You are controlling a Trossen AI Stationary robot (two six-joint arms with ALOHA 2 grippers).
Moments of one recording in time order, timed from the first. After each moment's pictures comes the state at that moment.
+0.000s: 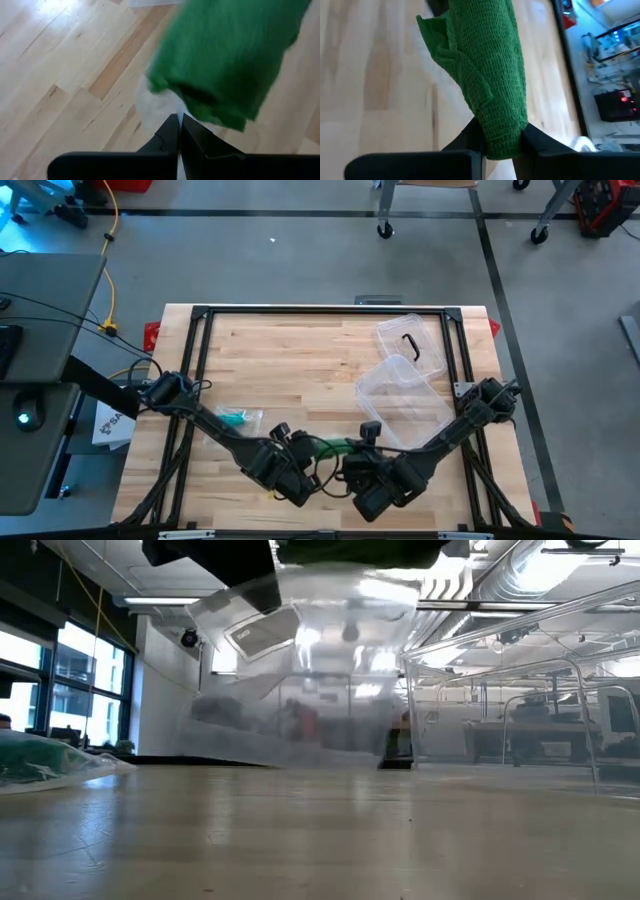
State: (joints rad) left arm -0.58 1.97 1.66 -0.96 -0.62 -1.04; right arm 0.68 1.98 1.73 -1.12 0.83 0.47
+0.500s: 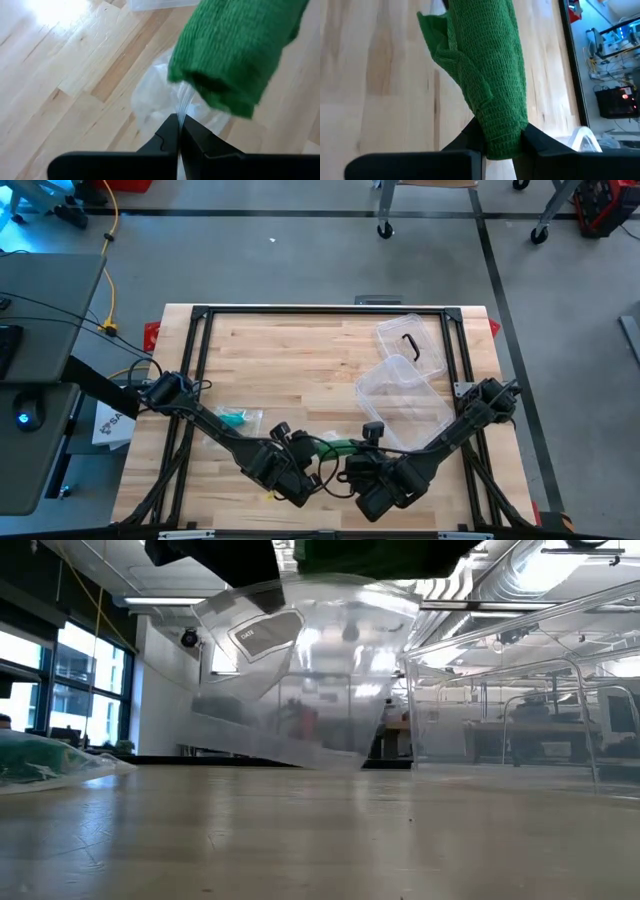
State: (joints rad) left arm -0.58 1.97 1.66 -0.96 -0.63 -1.04; right arm 0.67 1.98 1.73 -1.17 0.81 0.49
